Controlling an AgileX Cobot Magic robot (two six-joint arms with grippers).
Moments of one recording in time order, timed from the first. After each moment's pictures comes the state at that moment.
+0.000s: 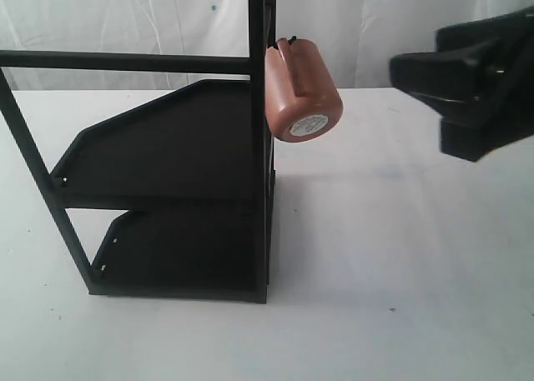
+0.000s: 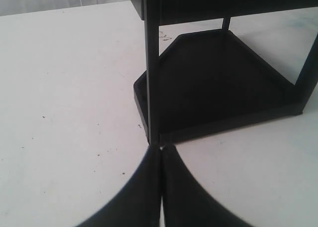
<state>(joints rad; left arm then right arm) -0.22 0.00 0.02 -0.16 0.35 0.13 0.28 0.89 -0.78 1.06 0.47 -1.23</state>
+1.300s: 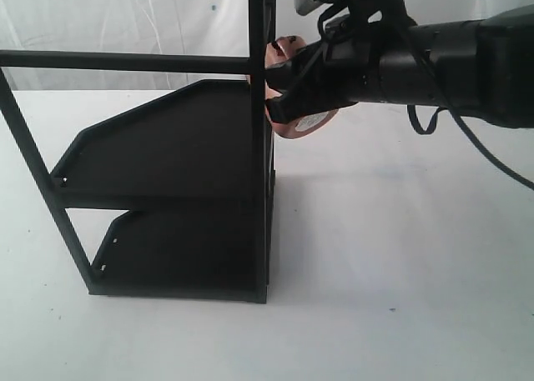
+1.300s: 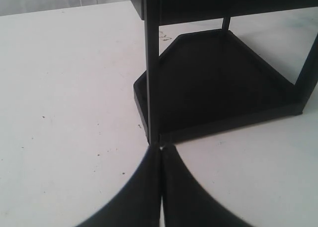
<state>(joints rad) -0.22 0.00 0.02 -0.16 0.35 0.13 0.49 1.47 -1.02 1.51 0.25 -1.71</state>
